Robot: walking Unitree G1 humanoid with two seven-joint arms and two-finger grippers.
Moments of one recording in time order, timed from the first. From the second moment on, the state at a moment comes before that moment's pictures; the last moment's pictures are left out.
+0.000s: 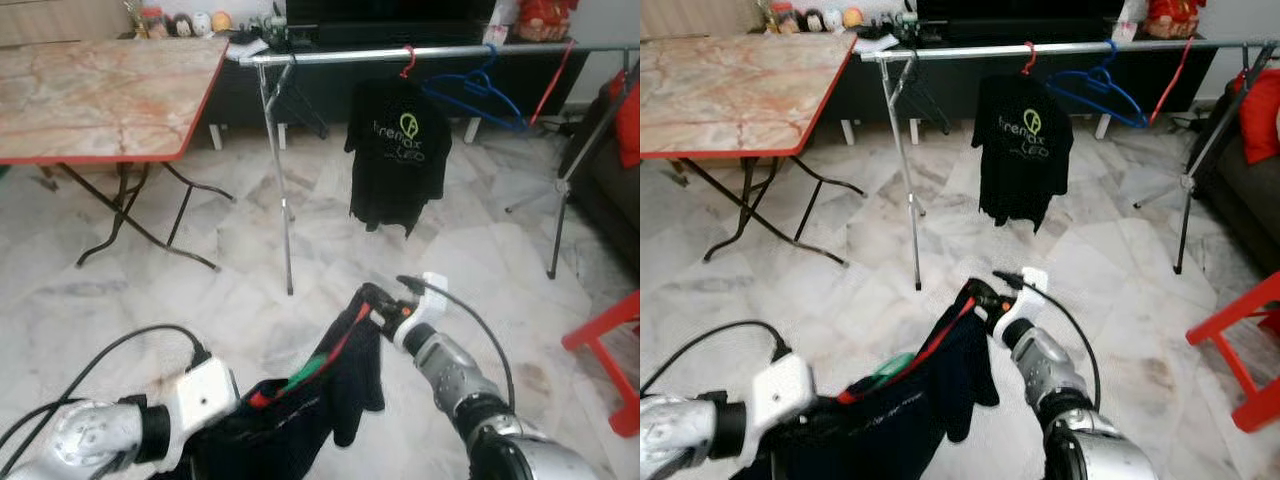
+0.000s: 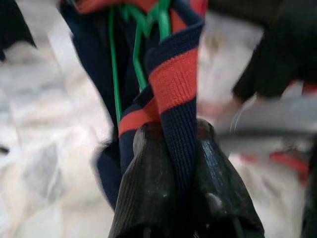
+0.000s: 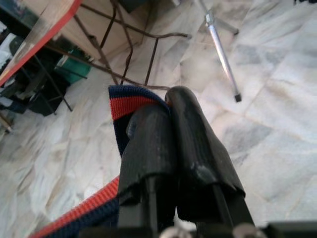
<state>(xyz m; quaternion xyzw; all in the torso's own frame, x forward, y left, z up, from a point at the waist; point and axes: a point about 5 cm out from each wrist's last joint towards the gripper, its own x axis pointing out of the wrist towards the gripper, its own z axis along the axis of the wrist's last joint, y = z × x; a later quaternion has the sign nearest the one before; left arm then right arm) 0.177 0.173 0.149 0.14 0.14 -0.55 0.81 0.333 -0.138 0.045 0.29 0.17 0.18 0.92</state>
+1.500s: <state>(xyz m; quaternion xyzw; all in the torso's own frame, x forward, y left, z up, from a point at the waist) 0.217 0.180 0.163 0.06 0.04 -0.40 0.91 0.335 -0.144 0.058 0.27 0.11 0.20 0.93</state>
